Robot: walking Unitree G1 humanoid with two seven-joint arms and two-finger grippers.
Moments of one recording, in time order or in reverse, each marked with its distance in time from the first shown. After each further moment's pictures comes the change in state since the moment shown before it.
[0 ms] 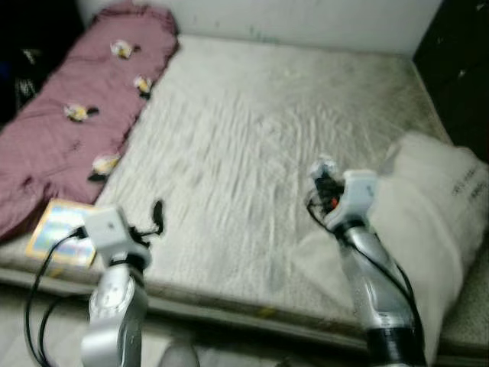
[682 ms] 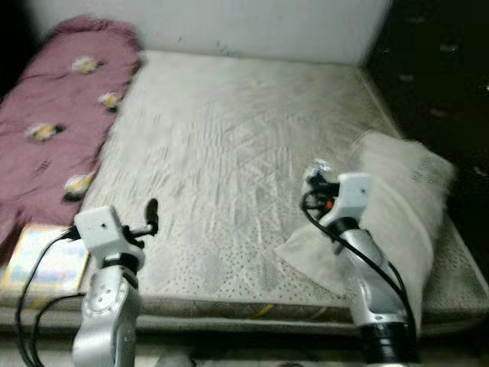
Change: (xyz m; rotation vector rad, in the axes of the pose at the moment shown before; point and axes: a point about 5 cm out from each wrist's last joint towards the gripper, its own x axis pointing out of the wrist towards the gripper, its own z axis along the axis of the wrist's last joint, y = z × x) left arm -0.001 0.008 0.000 -0.007 0.005 0.030; right arm 0.005 0.012 0.003 0.022 -0.008 0.037
